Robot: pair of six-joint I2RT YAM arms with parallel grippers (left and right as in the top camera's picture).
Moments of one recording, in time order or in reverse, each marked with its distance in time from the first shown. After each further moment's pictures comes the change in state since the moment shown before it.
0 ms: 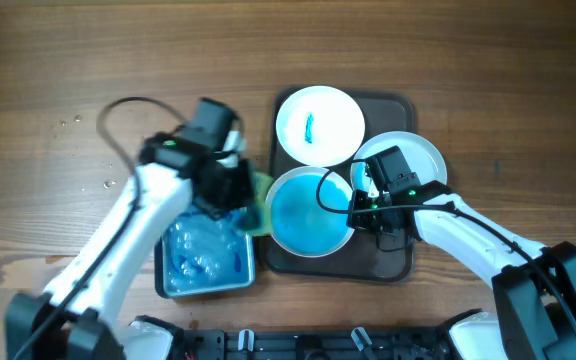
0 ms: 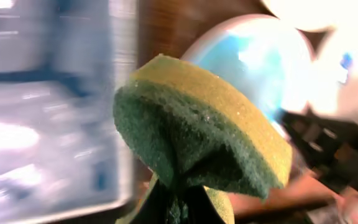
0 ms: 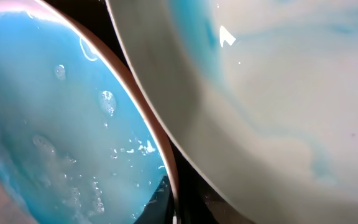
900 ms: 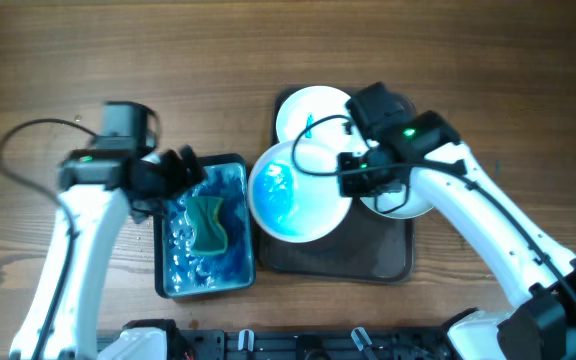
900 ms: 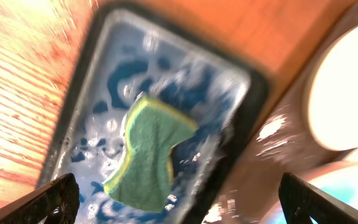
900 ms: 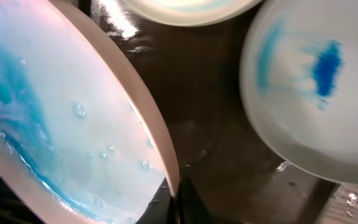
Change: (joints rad) left arm 0.349 -0.153 -0.021 -0.008 -0.119 0.003; right arm 0.119 0.029 0.620 -0.642 0.092 -0.220
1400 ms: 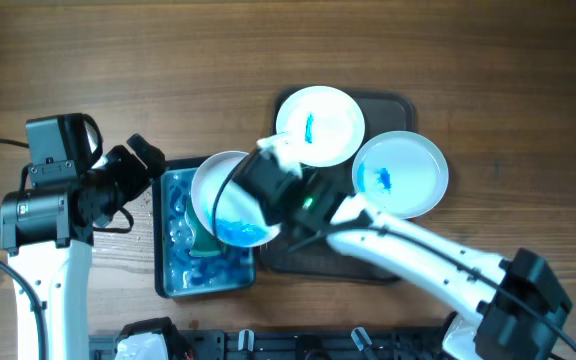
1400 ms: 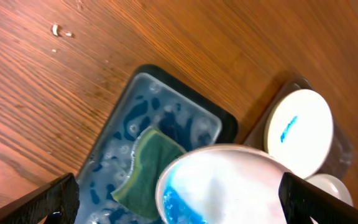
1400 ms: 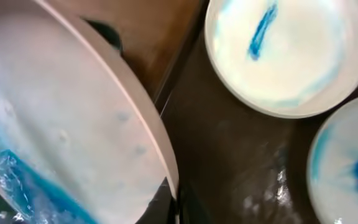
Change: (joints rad) left arm 0.143 -0.183 0.069 -0.051 -0.028 0.000; right arm 0.457 0.096 0.004 0.288 0.534 0.128
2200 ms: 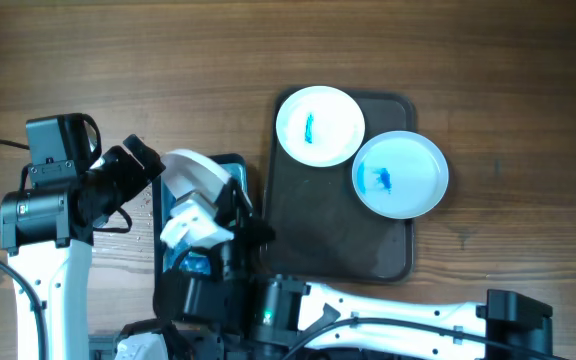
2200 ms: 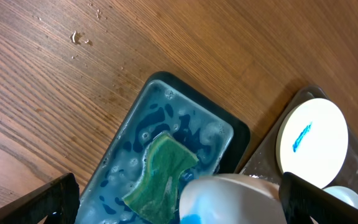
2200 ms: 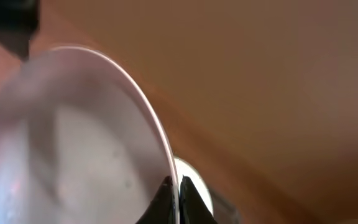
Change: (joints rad) left arm 0.000 0.001 0.000 -0.001 -0.043 0.000; right arm 0.431 0.000 0.005 0.494 0.910 -0.587
